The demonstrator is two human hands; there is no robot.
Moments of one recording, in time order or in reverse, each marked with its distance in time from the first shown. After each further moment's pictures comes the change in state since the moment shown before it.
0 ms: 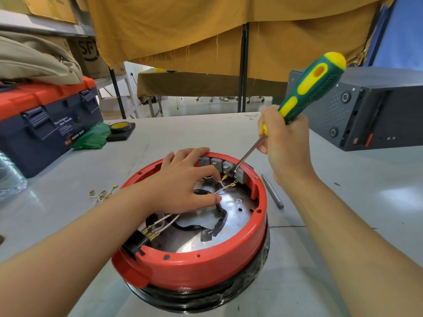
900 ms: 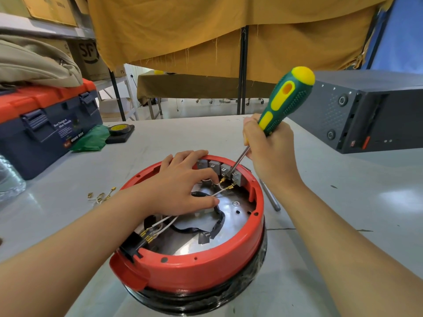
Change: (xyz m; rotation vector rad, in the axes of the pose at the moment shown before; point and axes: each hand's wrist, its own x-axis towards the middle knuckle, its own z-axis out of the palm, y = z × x) left_hand 0.002 0.001 -0.001 0.014 -0.007 0.003; right_hand -0.010 -0.003 0.009 -0.172 -0.035 -0.130
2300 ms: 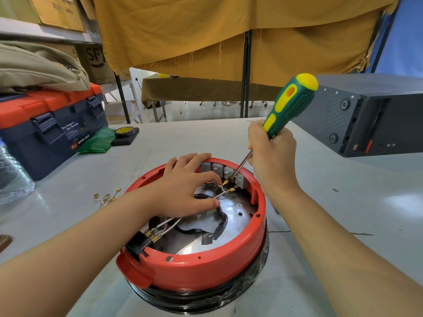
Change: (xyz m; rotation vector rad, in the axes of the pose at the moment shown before) left_hand 0.002 -0.003 0.005 0.000 0.006 0.010; right_hand -0.004 -0.001 0.004 0.019 0.097 0.132
